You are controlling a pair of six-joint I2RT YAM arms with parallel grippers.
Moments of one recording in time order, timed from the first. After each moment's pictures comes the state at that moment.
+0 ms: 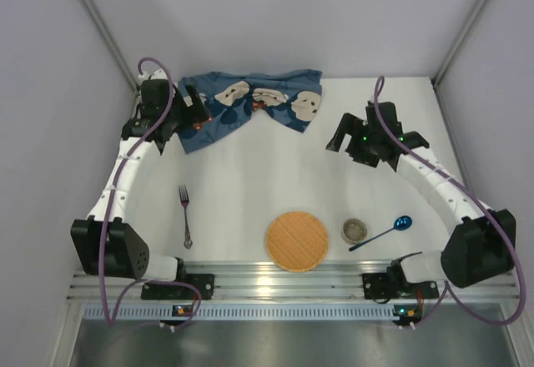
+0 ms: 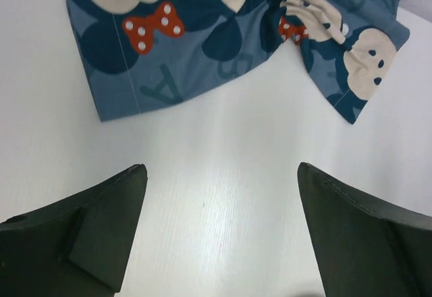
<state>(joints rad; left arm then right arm) -0.08 1.41 1.35 -0.51 0.01 -0.45 0.32 1.31 1.07 -0.56 -0.07 0.65</state>
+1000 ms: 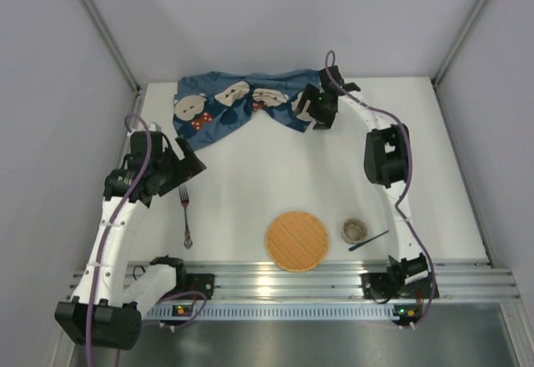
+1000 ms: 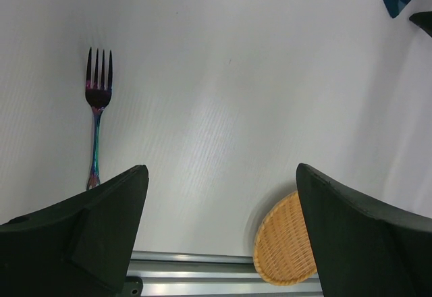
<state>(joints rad) -0.09 0.98 1.06 -0.88 0.05 -0.61 0.31 2.45 2.18 -0.69 -0.20 0.72</state>
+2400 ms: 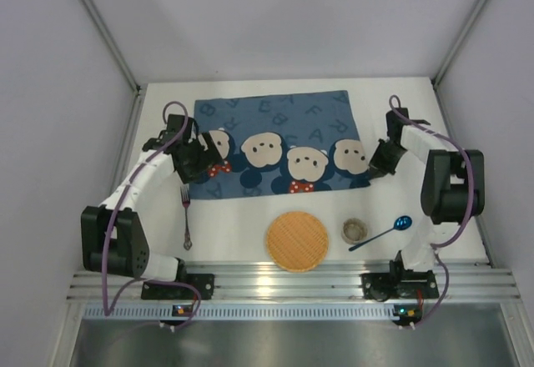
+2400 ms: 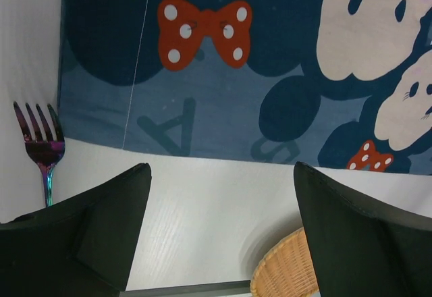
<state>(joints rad) -0.13 1.41 1.06 -0.68 0.10 -0.63 0.02 1.82 1.24 -0.78 -0.12 0.54</state>
